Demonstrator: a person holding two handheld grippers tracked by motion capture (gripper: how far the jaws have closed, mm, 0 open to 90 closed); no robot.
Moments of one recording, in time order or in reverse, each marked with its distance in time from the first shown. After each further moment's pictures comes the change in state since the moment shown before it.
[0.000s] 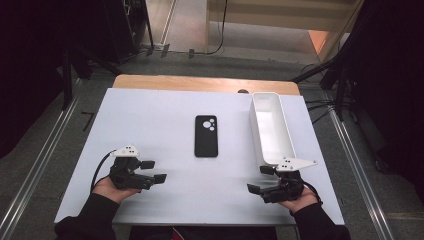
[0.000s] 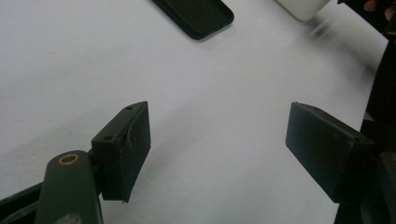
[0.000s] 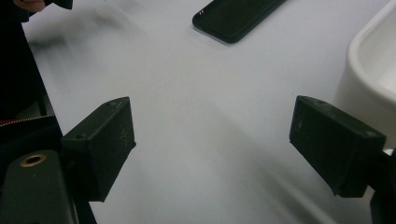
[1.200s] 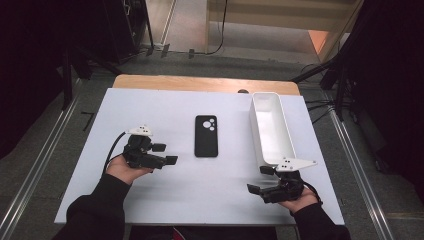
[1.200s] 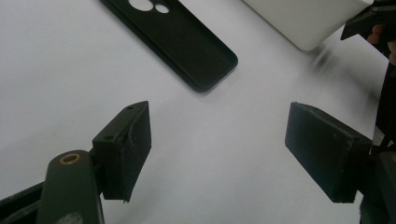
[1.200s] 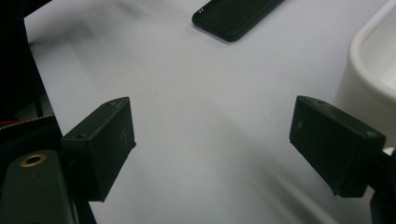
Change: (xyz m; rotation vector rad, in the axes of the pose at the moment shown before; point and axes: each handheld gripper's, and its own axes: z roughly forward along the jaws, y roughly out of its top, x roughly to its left) left arm 0.009 0.055 0.023 0.009 -0.028 0.022; right arm 0.000 0.000 0.000 0.002 -0.002 -0.003
